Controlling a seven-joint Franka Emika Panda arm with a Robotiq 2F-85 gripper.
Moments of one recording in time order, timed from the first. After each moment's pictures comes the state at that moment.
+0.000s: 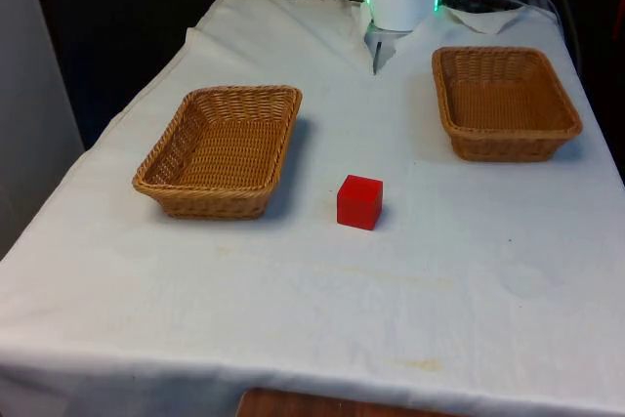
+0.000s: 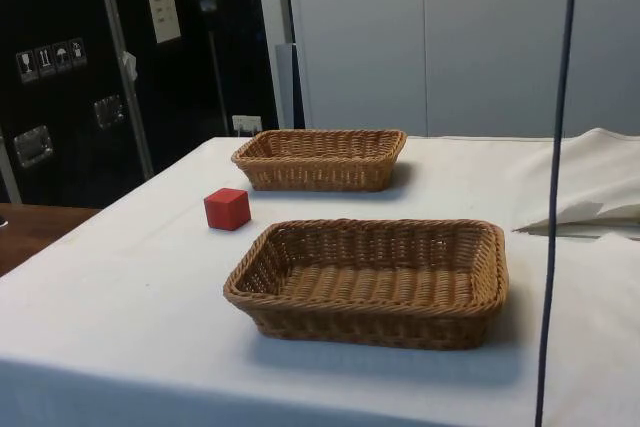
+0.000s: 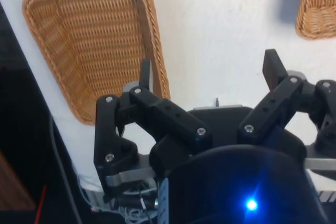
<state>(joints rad) 0.34 0.18 -0.32 -1.76 0.04 1.87 -0.02</state>
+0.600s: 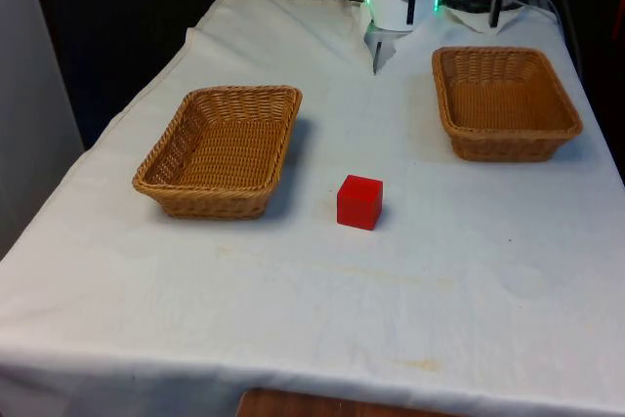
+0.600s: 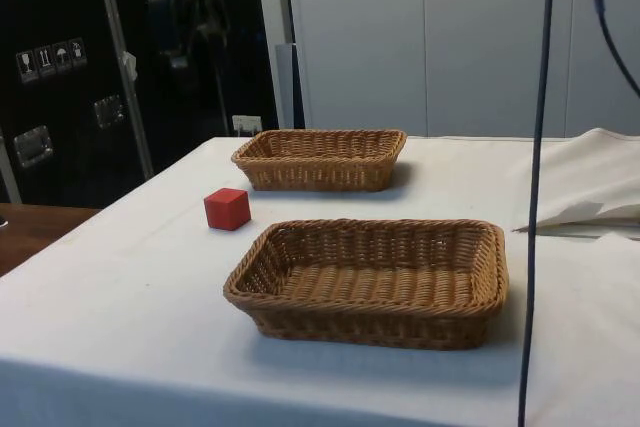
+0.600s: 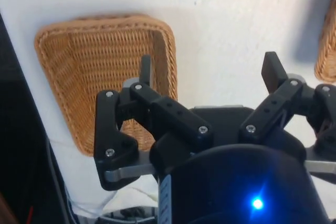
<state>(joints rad) 0.35 0.31 -0.26 -1.73 0.04 1.99 0.04</state>
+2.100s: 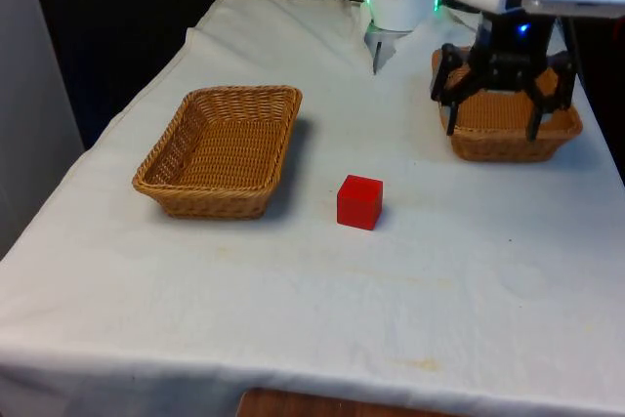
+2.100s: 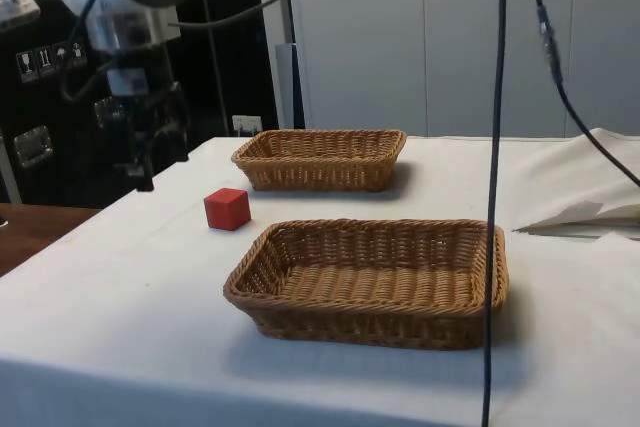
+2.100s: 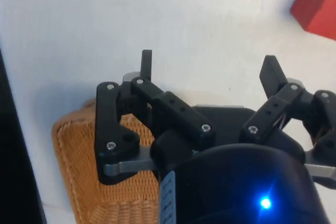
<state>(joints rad) 0.36 0.58 -0.19 -1.63 0.04 2.21 0.12</state>
